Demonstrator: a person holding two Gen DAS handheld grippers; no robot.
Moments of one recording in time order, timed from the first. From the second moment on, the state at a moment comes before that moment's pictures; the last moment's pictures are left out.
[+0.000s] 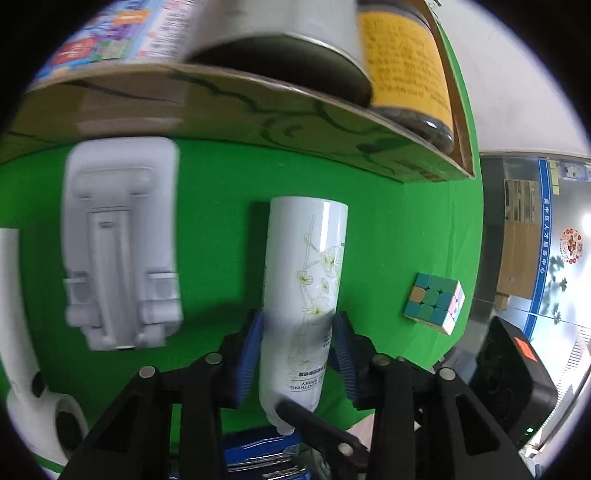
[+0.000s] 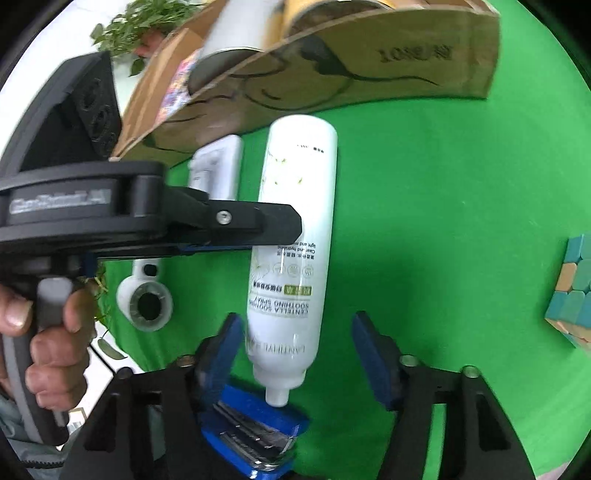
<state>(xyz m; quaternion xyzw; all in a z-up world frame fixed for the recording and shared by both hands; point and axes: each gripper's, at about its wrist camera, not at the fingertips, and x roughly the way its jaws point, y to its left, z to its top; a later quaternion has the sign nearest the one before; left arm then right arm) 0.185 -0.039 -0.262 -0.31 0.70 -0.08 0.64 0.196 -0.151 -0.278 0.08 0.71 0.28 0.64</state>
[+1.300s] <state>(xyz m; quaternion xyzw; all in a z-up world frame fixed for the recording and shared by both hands) 0.160 -0.065 -0.260 -0.47 0.69 -0.10 0.54 0.165 -0.236 -0.220 0.04 0.69 0.24 0.68</state>
